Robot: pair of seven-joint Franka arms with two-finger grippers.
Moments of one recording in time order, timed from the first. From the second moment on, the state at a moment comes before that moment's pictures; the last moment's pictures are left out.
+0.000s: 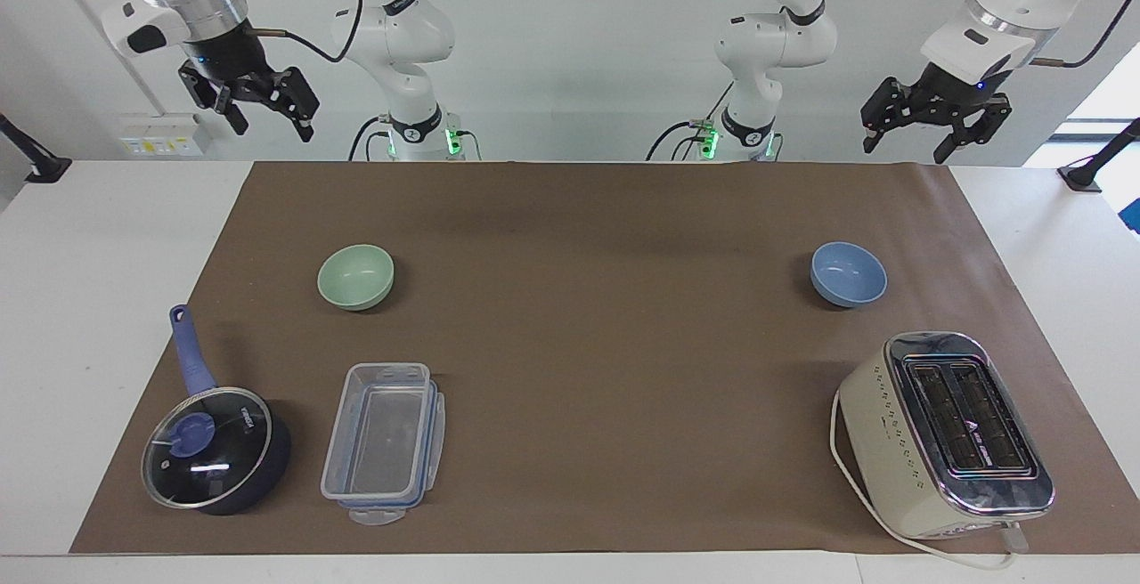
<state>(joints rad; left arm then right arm) -0.03 -0.02 -0.03 -1.46 -0.03 1.40 0.17 -0.03 -0.11 -0.03 -1.58 0.01 1.43 0.11</state>
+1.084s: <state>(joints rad) -0.03 -0.02 -0.03 -1.46 -0.03 1.40 0.17 -0.03 -0.11 -0.03 -1.58 0.01 1.43 0.11</state>
